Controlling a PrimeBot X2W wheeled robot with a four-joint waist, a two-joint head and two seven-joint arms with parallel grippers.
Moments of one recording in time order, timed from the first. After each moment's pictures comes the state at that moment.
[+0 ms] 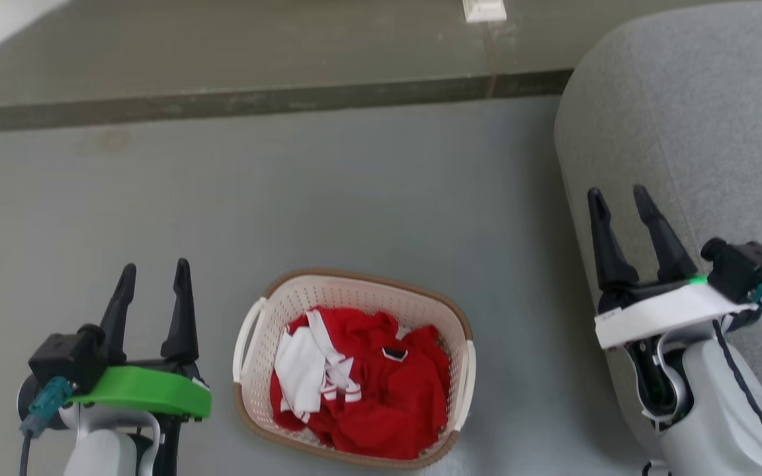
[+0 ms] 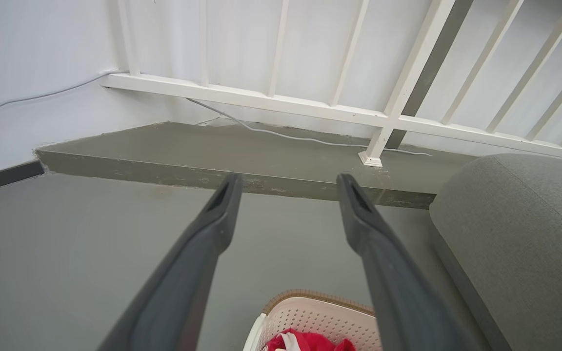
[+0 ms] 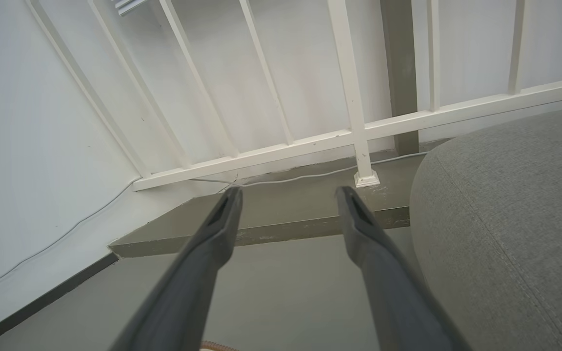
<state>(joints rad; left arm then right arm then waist) -0.08 0.04 -0.07 0.15 -0.35 -0.11 -0.25 -0.16 -0.08 0.13 0.19 0.36 0.12 -0.25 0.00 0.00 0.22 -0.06</state>
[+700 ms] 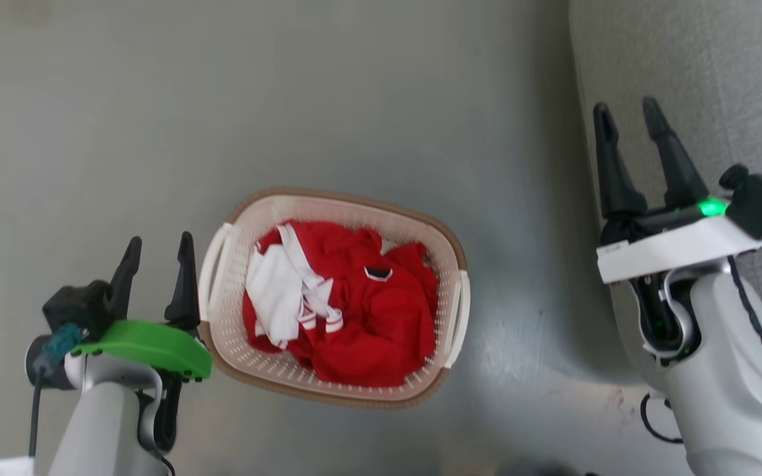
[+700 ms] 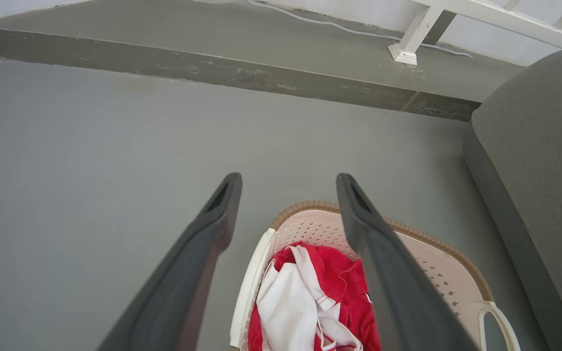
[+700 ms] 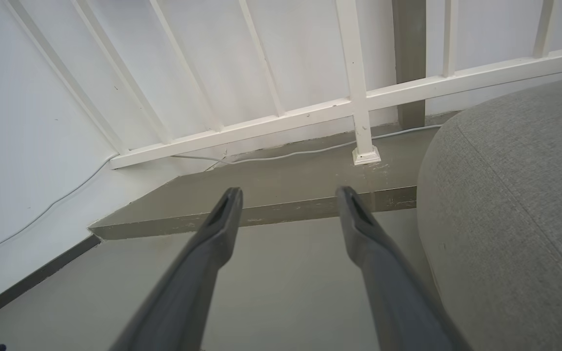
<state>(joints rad) -0.25 0.05 -0.09 0.38 -0.36 -0.12 -0.25 -0.31 -0.10 0.15 0.14 0.37 0.12 -0.25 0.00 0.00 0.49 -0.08</state>
